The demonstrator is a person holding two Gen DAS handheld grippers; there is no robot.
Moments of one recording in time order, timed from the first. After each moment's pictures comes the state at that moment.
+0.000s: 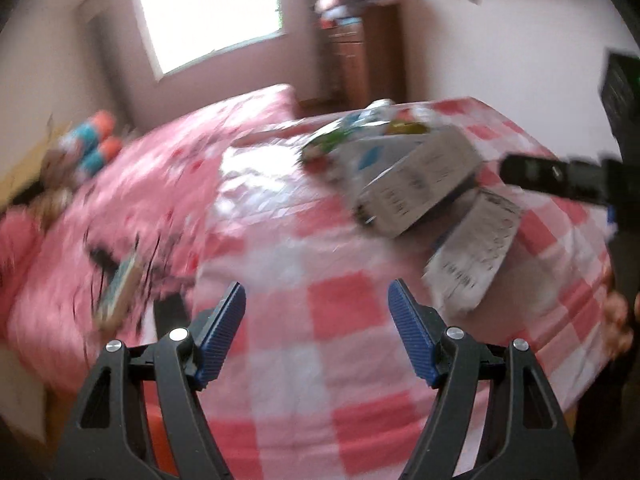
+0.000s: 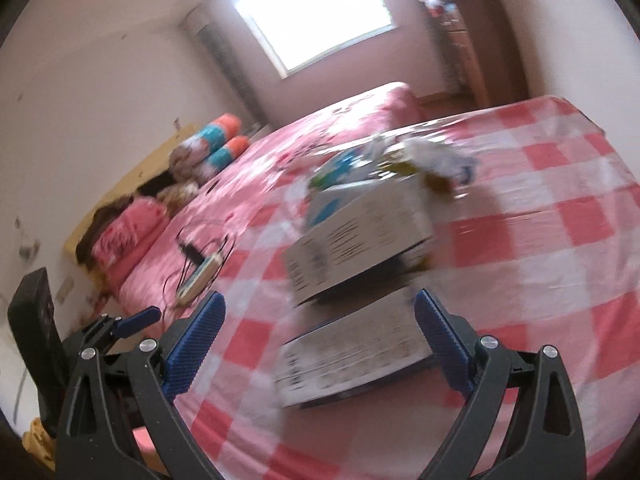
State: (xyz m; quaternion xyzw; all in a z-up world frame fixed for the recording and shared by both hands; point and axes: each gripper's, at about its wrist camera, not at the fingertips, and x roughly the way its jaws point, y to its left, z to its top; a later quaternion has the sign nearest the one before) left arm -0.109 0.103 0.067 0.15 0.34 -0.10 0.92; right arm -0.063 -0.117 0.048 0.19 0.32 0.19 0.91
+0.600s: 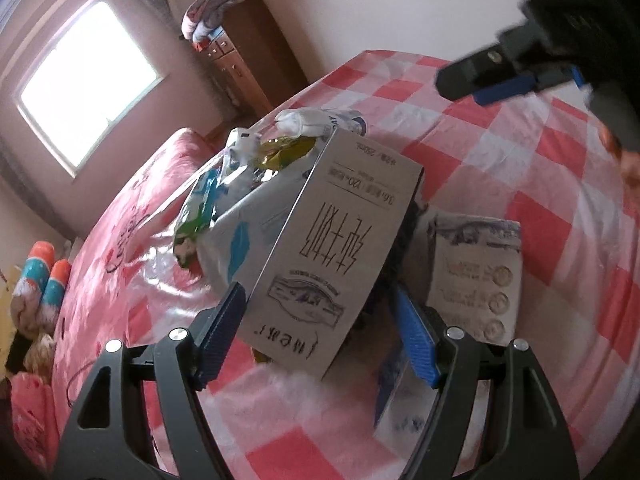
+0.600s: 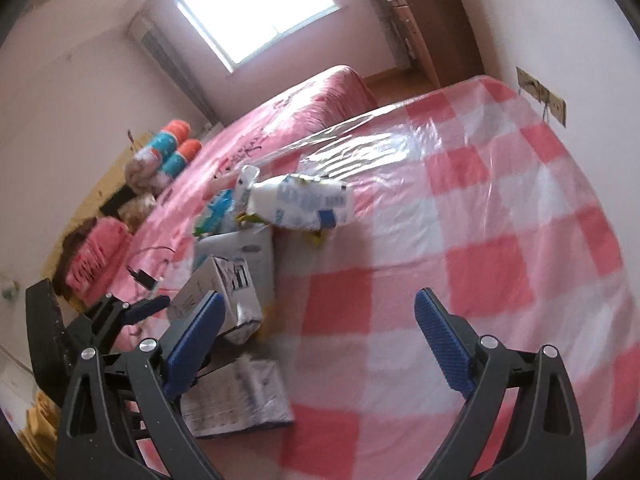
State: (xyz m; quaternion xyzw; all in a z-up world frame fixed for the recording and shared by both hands) left arm -0.023 -0.008 0.034 0.32 0.32 -0.23 0.86; right arm 0.014 -0.222 0.037 0.20 0.38 0.14 0.89
